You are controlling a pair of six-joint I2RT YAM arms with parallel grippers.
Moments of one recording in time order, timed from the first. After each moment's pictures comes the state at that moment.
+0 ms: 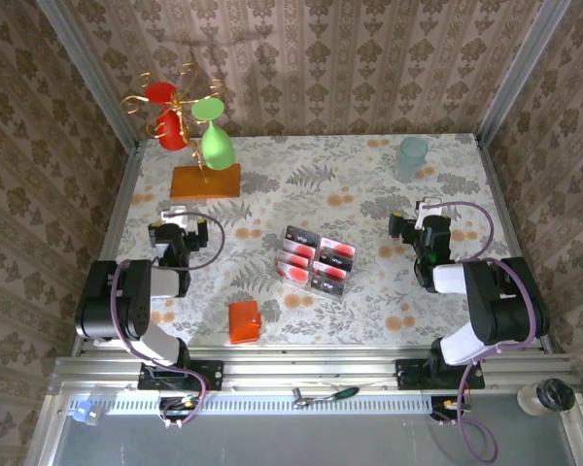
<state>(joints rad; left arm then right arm) -0.05 1.56 0.36 0.84 -0.19 0.10 0.02 1.53 0.40 0.75 0.15 0.07</state>
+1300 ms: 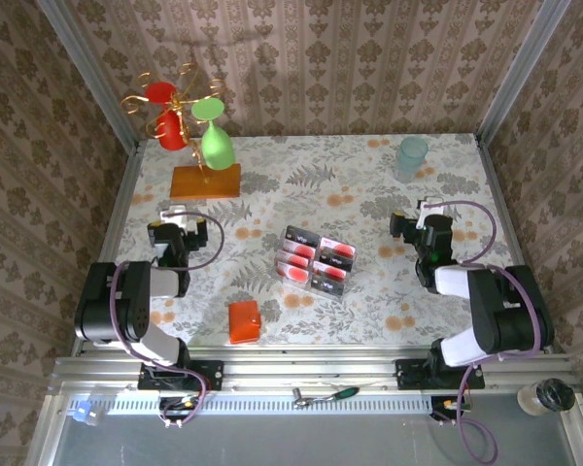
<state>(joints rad) -0.04 1.53 0.36 0.83 -0.18 0.10 0.02 1.45 0.41 0.67 0.16 0.07</state>
